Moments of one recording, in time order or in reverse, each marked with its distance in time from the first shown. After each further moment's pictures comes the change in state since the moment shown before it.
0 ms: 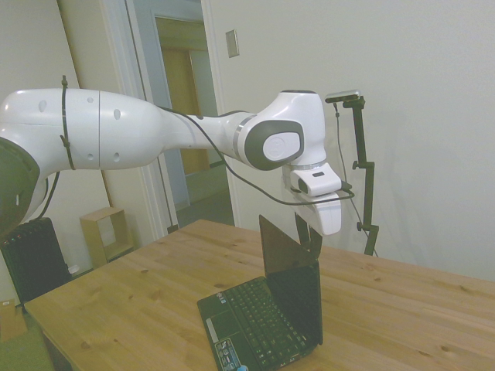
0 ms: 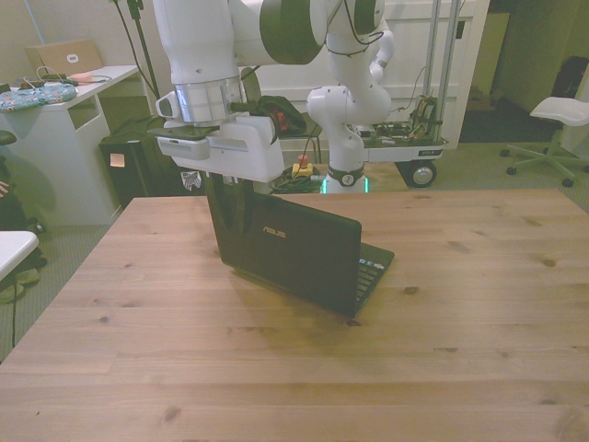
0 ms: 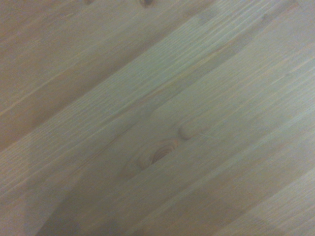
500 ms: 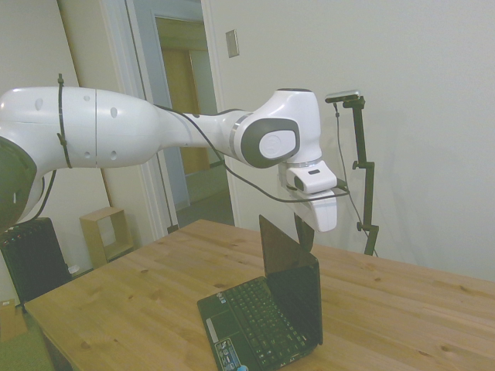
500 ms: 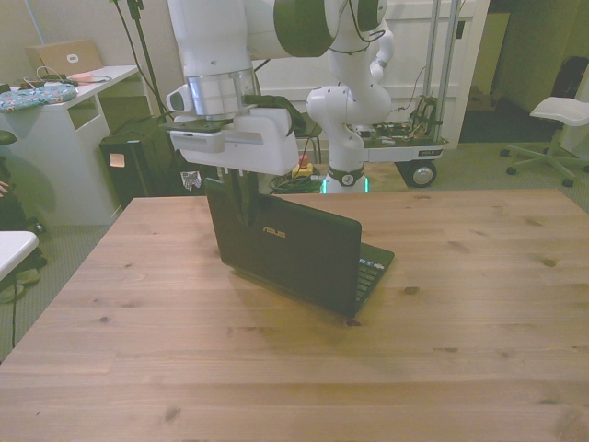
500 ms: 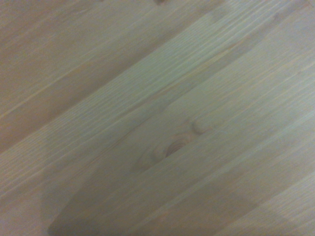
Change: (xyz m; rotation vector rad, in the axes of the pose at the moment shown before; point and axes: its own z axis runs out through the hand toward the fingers) arm -0.027 -0.004 -0.011 0.011 -0.007 -0.039
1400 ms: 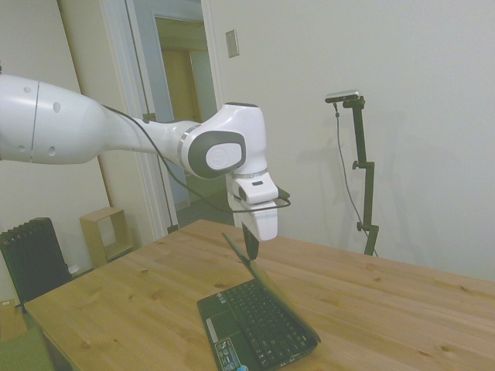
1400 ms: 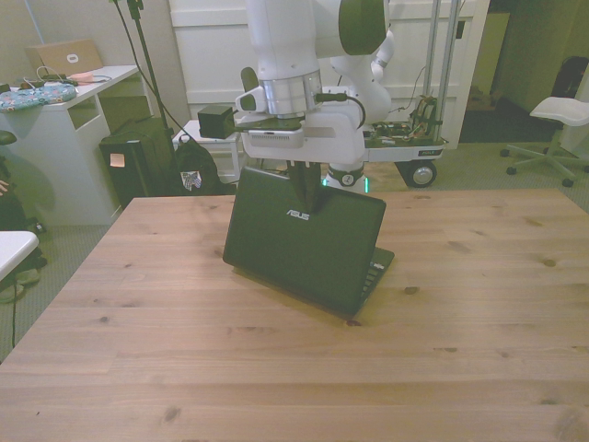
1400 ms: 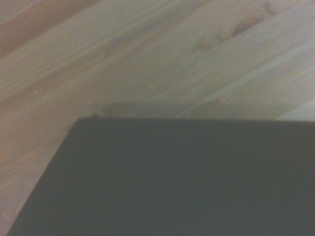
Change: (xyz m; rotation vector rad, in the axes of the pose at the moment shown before) arm -0.100 0.047 0.033 -0.053 -0.073 -0.046
